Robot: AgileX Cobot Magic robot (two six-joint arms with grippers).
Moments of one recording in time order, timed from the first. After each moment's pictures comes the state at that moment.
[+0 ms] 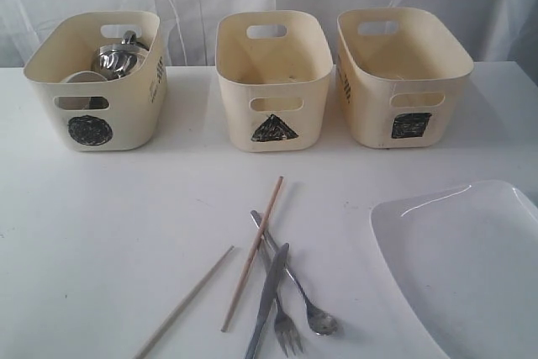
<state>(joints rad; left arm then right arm) 0.07 0.00 0.02 -0.24 0.53 0.28 -0.10 1.09 -0.90 -0.28 -0.01 0.63</state>
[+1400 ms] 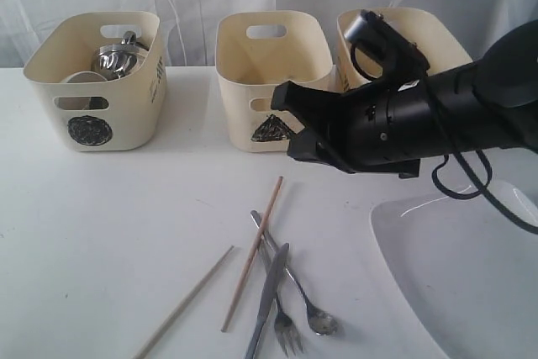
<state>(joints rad) 0.07 0.00 0.02 -0.24 0.53 0.28 0.37 1.42 -0.89 0.86 0.38 -0.13</state>
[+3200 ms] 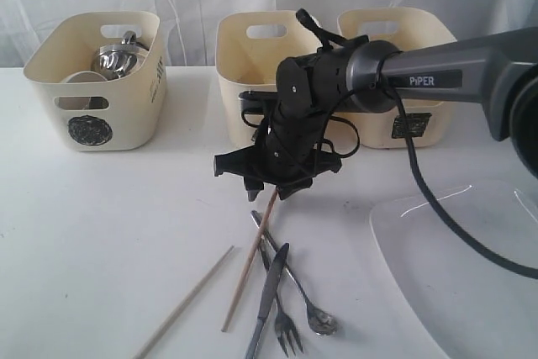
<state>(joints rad) 0.07 0.00 0.02 -0.24 0.53 0.28 0.45 2.15 -1.54 0.12 0.72 0.31</state>
